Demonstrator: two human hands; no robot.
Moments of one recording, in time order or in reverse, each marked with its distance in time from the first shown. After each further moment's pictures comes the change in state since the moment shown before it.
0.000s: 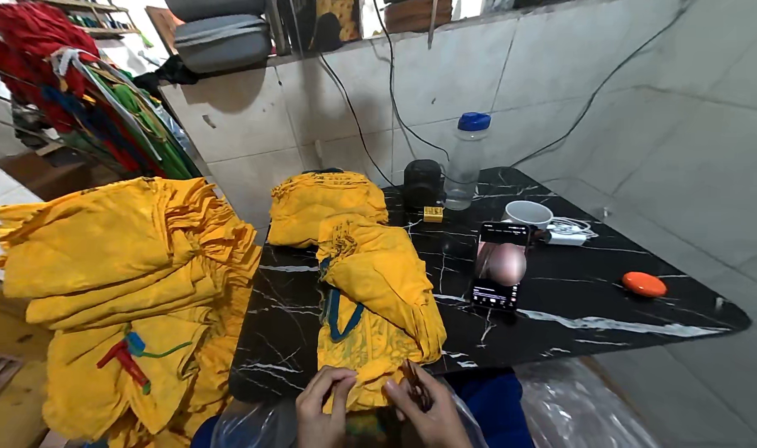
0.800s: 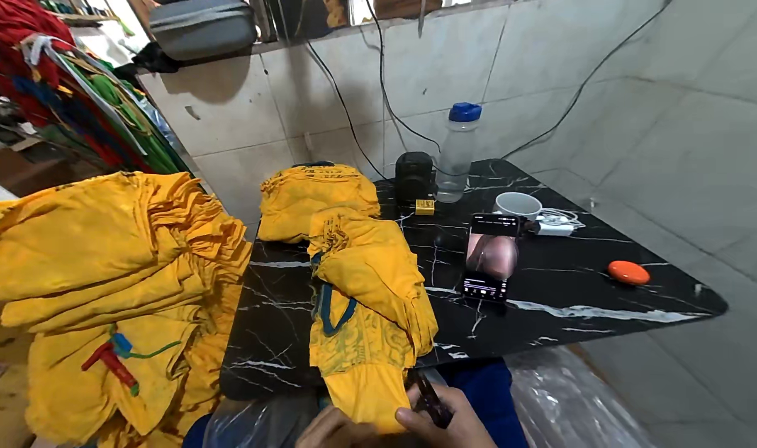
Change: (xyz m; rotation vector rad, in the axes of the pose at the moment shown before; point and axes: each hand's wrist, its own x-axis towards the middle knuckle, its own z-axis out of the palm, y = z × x) left_hand -0.034 0.035 -0.014 0.110 -0.252 0.150; right_hand -0.021 -0.018 -0.038 -0.015 -0.167 0.057
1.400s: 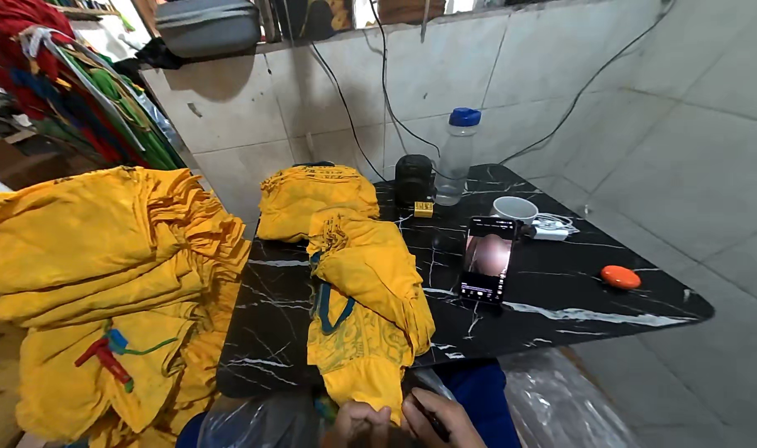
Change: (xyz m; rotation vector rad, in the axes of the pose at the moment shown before) left_hand 0.012 0.027 0.049 -0.352 0.308 -0.124; right_hand -0.009 -0.016 0.004 -0.278 -0.051 -0.130
